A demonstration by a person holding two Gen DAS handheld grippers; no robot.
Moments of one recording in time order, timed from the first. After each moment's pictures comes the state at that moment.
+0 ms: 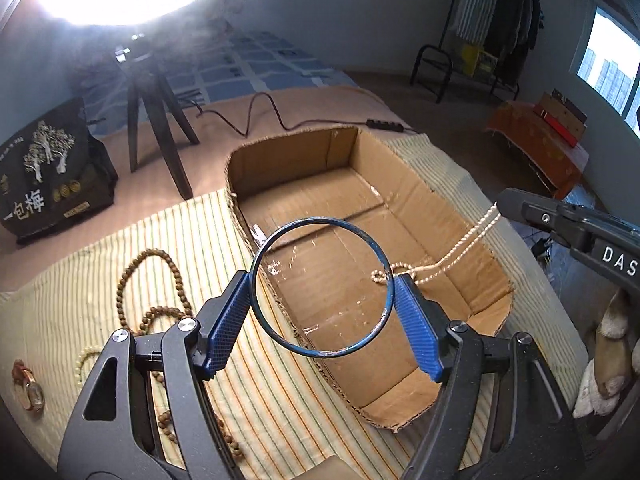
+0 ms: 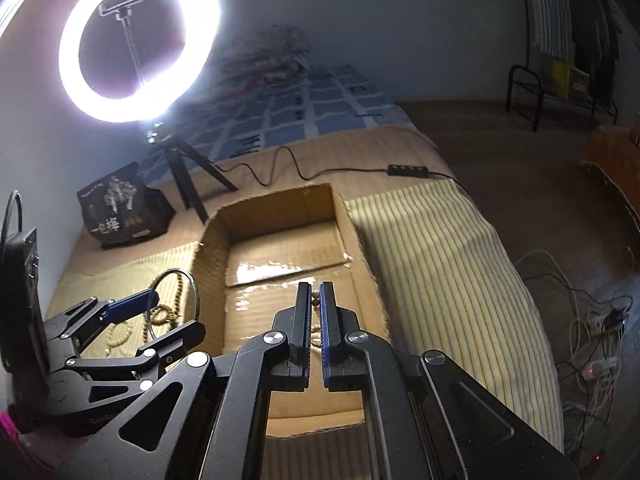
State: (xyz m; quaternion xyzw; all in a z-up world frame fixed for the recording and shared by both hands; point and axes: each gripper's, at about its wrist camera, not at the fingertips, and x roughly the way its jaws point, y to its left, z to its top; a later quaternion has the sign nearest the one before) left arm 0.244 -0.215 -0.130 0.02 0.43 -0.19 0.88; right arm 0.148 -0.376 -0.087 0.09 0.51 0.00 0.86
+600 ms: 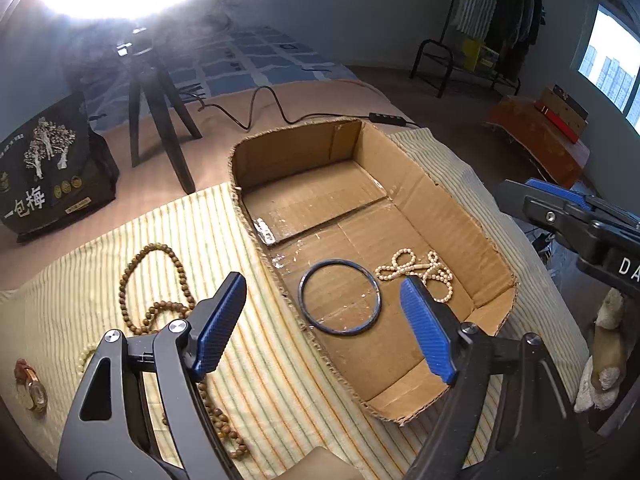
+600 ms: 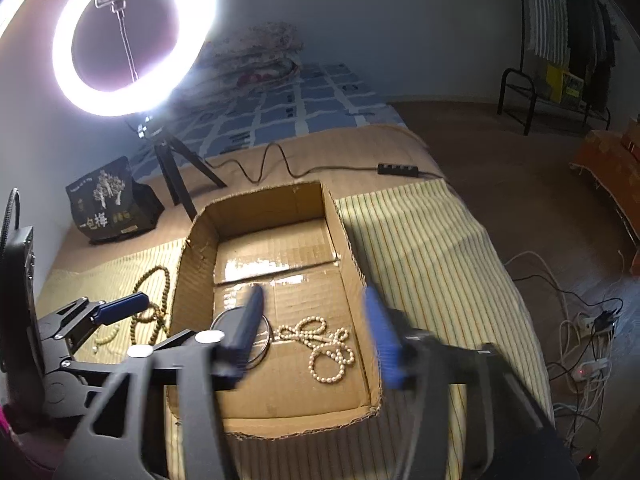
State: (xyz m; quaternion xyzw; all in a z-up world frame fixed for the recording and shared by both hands) left arm 0.244 -0.208 -0.126 0.02 0.44 -0.19 0.88; right arm 0.149 -0.370 -0.086 0.07 0.50 -0.01 0.86
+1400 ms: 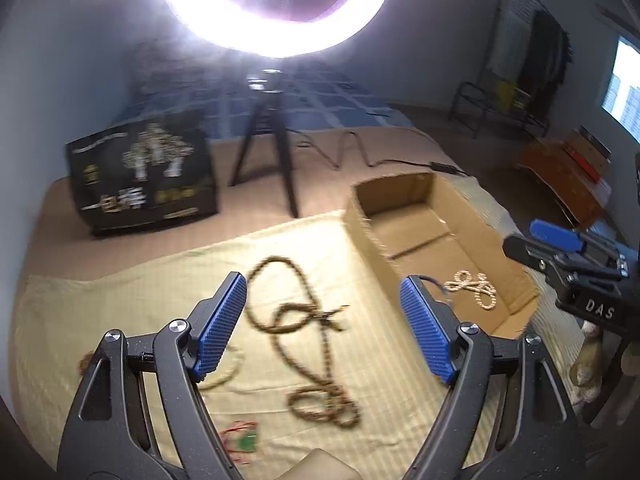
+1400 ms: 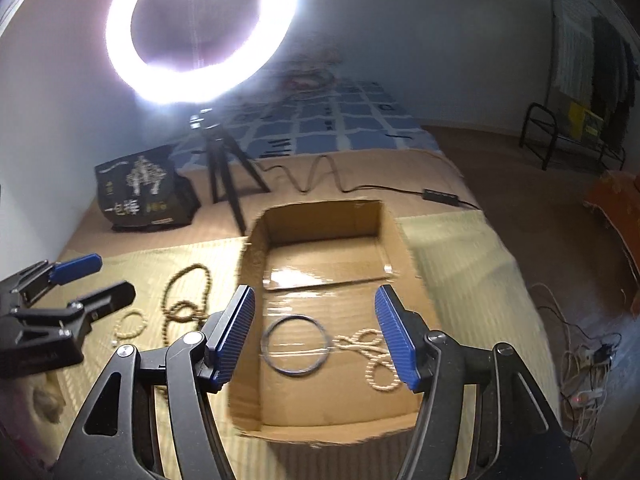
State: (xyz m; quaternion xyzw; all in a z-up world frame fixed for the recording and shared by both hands) left arm 0.222 -0.093 -0.080 -0.01 0.39 -0.12 0.91; right arm 0.152 -0.302 -0.075 0.03 0.49 0.03 0.87
